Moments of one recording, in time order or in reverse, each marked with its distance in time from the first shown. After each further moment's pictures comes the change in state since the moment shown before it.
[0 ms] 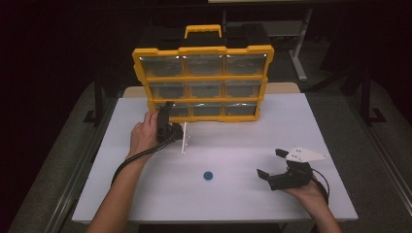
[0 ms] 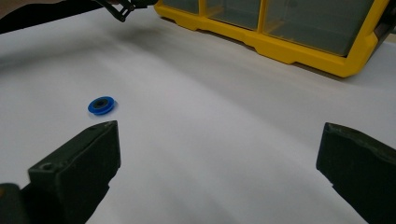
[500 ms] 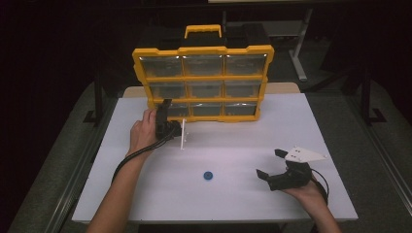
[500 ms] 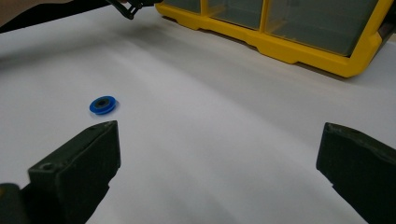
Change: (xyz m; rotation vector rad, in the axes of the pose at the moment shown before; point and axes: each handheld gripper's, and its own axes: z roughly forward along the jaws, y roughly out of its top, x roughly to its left) left arm -0.004 -0.009 0.016 -0.011 0.023 -0.057; right arm 0.001 0.000 0.001 0.000 0.003 -0.004
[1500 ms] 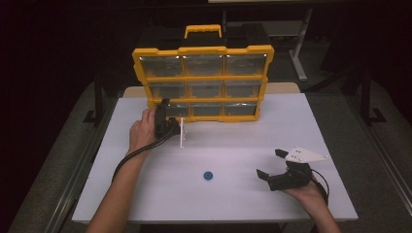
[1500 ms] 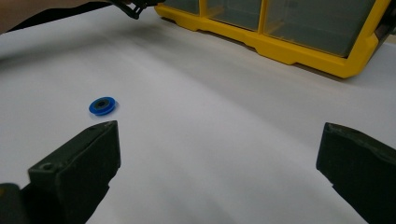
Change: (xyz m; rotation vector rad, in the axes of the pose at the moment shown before) left arm -0.007 -0.004 0.008 0.026 0.019 -0.010; right arm 0.001 0.000 -0.002 0.000 -0.008 0.001
